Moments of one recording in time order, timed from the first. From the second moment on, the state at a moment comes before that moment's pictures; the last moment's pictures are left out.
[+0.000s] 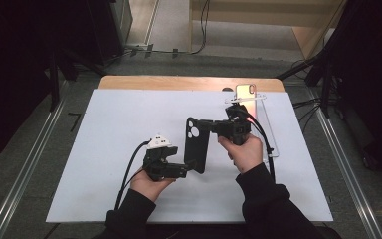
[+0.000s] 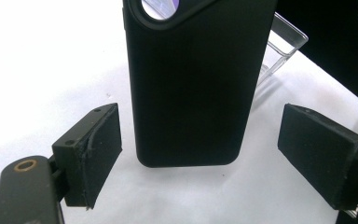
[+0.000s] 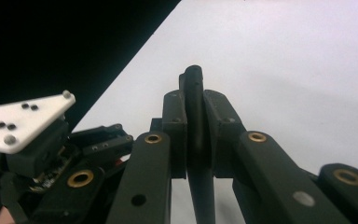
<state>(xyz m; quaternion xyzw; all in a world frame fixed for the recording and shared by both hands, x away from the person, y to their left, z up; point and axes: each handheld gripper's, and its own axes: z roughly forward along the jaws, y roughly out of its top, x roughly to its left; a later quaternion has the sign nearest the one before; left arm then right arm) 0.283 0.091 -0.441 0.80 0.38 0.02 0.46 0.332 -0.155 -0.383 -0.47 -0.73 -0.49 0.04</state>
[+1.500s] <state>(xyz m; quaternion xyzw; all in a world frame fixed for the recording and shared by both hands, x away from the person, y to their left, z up) 0.328 0.103 -0.381 0.87 0.22 -0.06 0.45 0.324 -0.168 -0.380 -0.28 -0.82 -0.50 0.09</state>
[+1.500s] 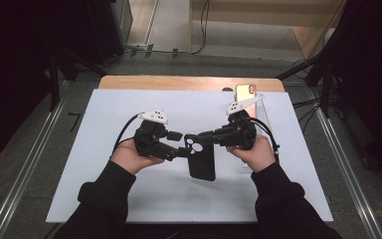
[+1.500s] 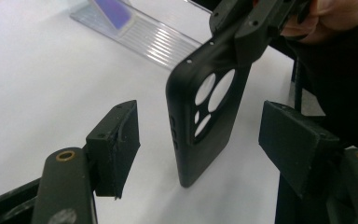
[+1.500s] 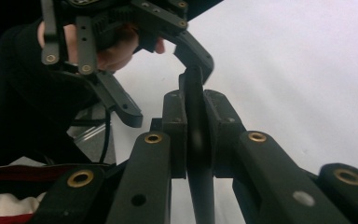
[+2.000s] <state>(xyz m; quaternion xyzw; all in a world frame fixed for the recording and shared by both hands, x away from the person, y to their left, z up) 0.335 0.095 -0.391 0.88 0.18 -0.08 0.44 0.325 -0.166 -0.382 -0.26 -0.81 -0.51 0.11</state>
